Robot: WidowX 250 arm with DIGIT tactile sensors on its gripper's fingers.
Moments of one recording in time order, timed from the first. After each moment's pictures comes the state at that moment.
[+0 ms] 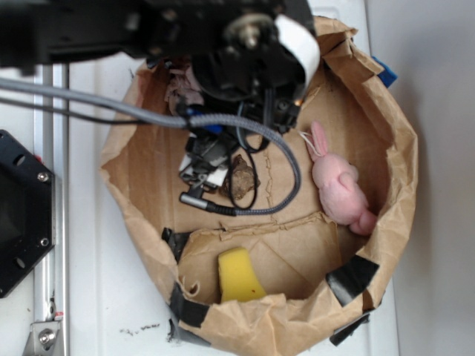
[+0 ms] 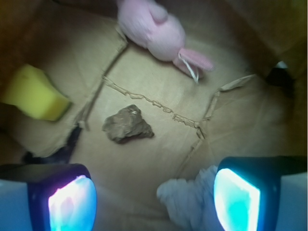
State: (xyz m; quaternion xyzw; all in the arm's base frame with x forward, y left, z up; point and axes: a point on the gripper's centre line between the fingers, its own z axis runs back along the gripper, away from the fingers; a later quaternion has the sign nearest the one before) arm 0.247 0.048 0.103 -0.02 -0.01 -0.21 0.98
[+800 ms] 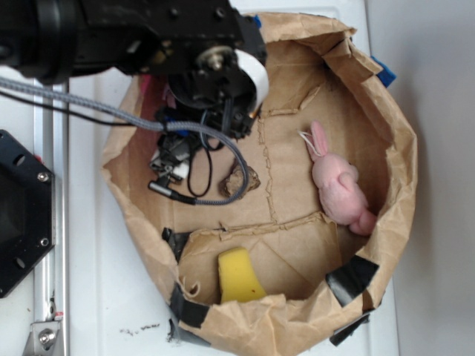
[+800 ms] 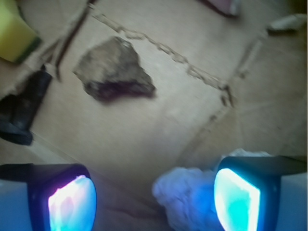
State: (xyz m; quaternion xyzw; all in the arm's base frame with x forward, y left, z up) arm 0.222 0.065 0.067 -0.01 0.01 -0.25 0.97
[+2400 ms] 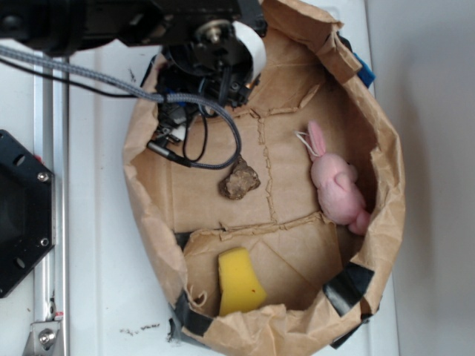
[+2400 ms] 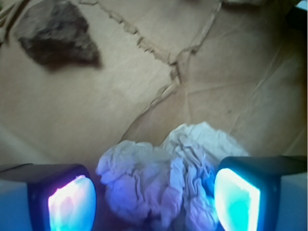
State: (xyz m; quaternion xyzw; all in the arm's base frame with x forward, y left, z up) arm 0.230 0.093 0.060 0.04 0.01 -0.28 0.96
